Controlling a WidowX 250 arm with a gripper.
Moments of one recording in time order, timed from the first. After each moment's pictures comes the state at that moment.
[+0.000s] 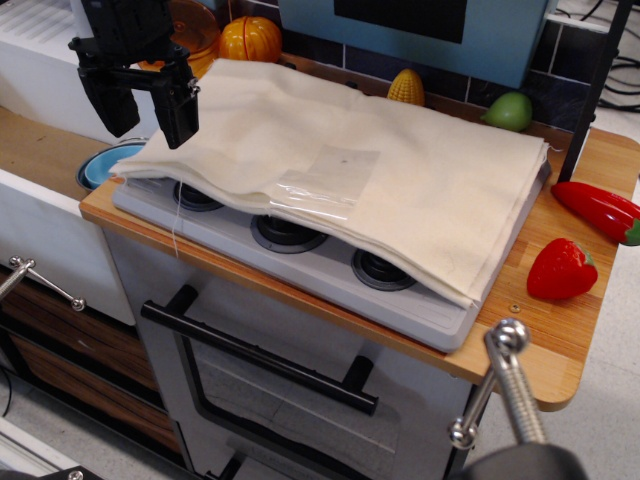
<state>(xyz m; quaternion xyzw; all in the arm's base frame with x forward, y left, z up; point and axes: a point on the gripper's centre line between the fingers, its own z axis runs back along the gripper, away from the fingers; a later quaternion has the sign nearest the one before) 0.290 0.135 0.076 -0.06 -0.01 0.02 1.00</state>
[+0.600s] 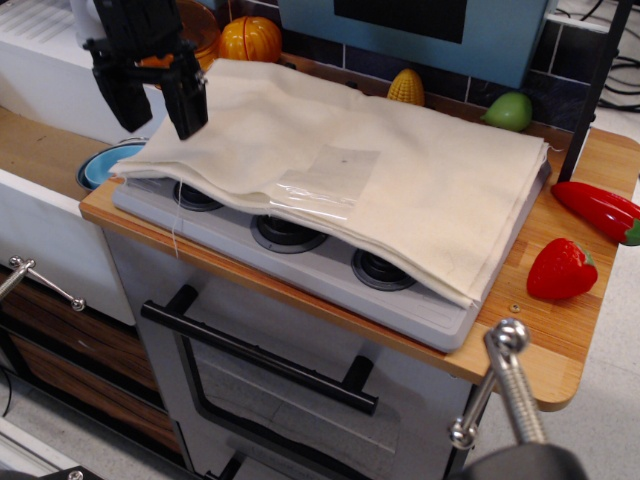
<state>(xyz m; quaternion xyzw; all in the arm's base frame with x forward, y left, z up) 0.310 0.152 0.068 -0.09 -0.01 0.03 1.00</state>
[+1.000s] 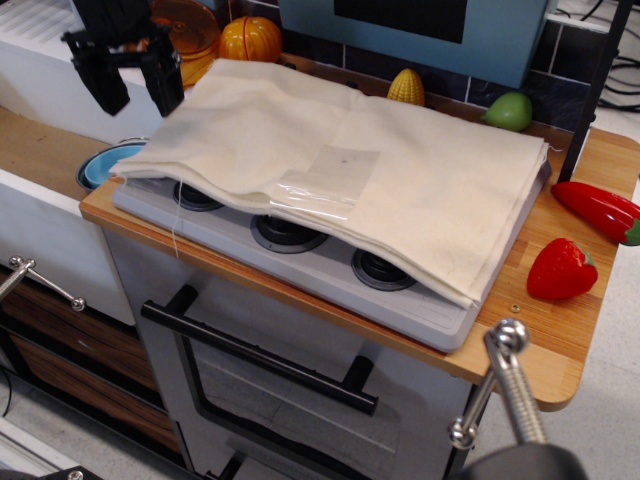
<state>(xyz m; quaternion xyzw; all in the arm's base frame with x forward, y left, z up) 0.342 0.187 0.046 -0.09 -0.02 0.07 0.99</state>
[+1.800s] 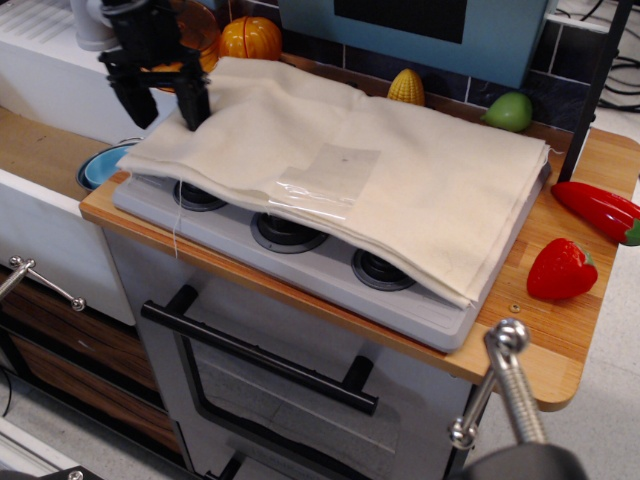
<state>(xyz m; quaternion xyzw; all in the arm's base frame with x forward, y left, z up) 0.371 0.180 0.012 -0.08 -0.03 0.07 0.99</state>
